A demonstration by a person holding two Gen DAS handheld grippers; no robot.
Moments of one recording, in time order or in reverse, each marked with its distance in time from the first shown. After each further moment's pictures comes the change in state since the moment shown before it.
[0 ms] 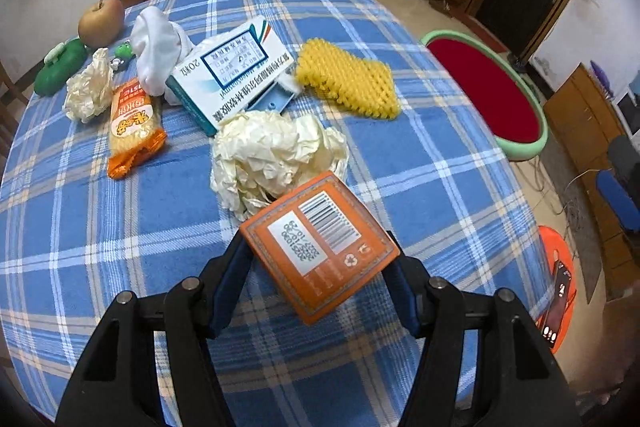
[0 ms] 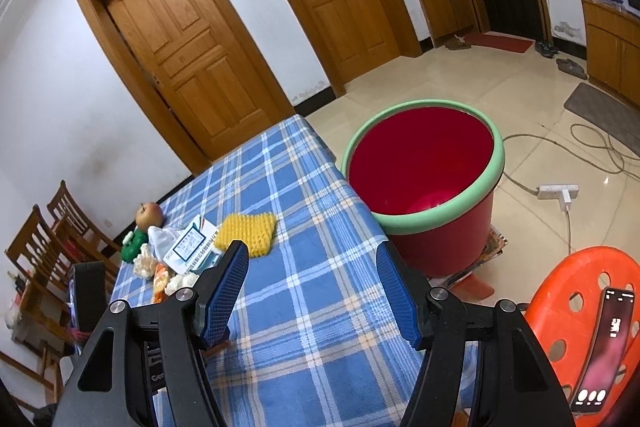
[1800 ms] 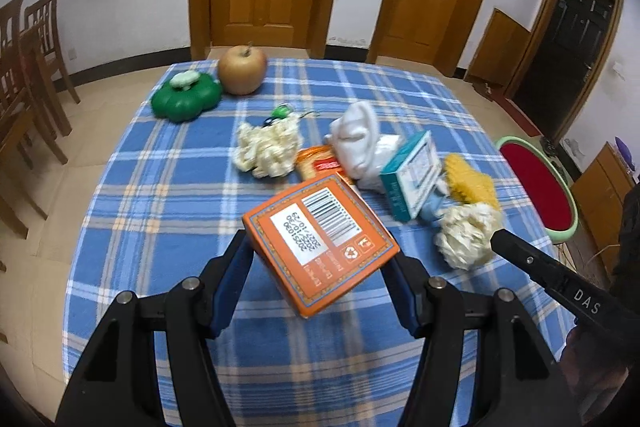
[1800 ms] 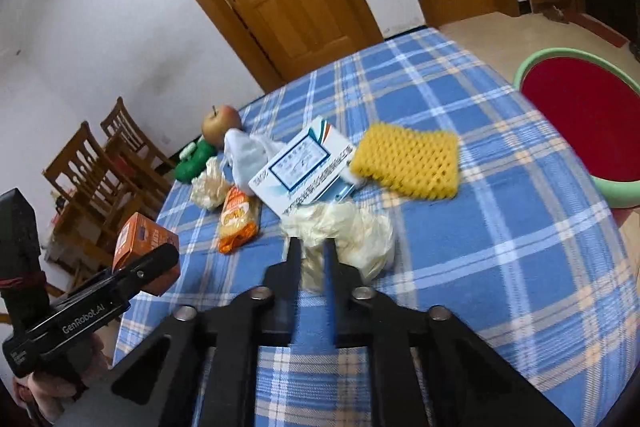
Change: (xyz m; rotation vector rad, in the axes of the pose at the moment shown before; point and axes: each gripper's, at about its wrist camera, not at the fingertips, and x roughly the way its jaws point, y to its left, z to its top) left arm -0.067 0.121 0.004 -0.140 -0.263 0.106; right arm 0.103 0.111 -0.046 -0.156 0.235 0.255
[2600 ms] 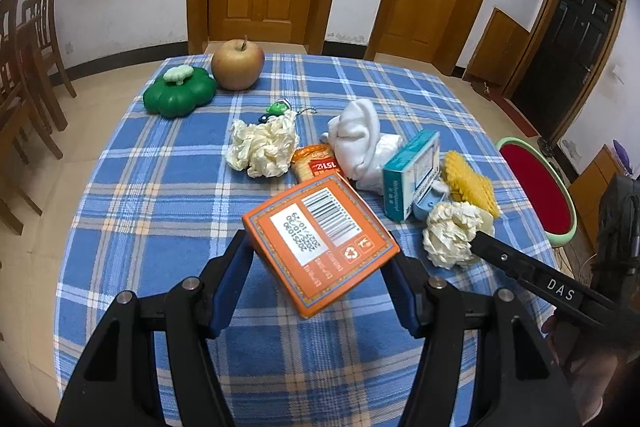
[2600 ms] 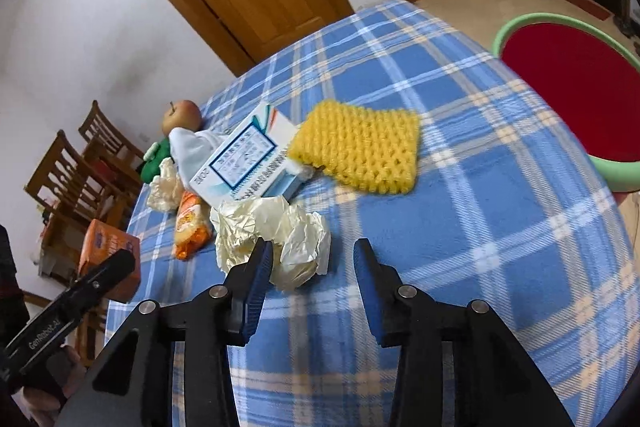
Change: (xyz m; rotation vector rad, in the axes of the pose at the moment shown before) left arm 0.011 0.005 0.000 -0.022 0.019 -0.011; right arm 0.034 -0.025 0.008 0.064 0.082 -0.055
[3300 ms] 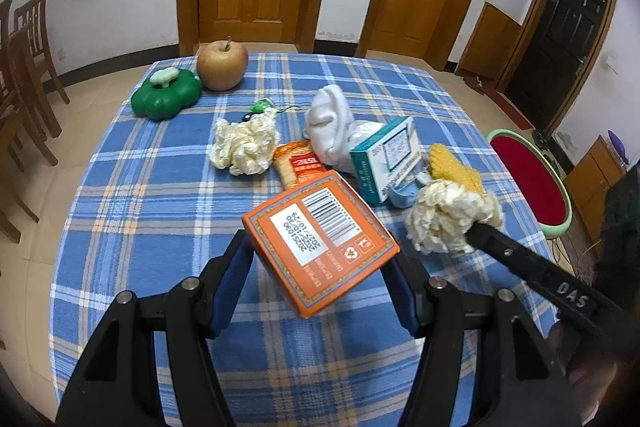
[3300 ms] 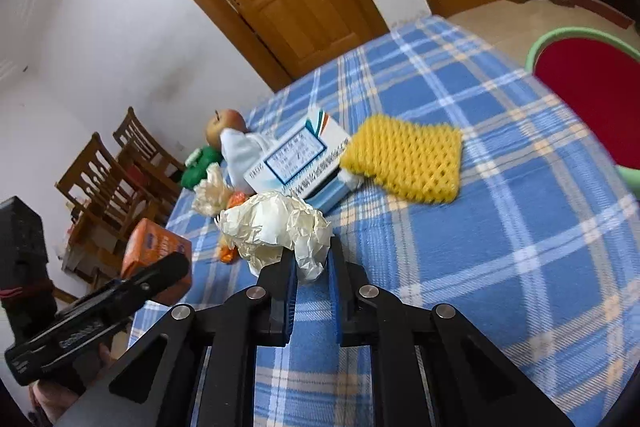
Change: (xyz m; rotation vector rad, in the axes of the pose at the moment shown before) left arm -0.001 -0.015 -0.003 0.036 0.000 -0.019; right arm -0.018 0.009 -0.006 -0.027 -0.086 0.122
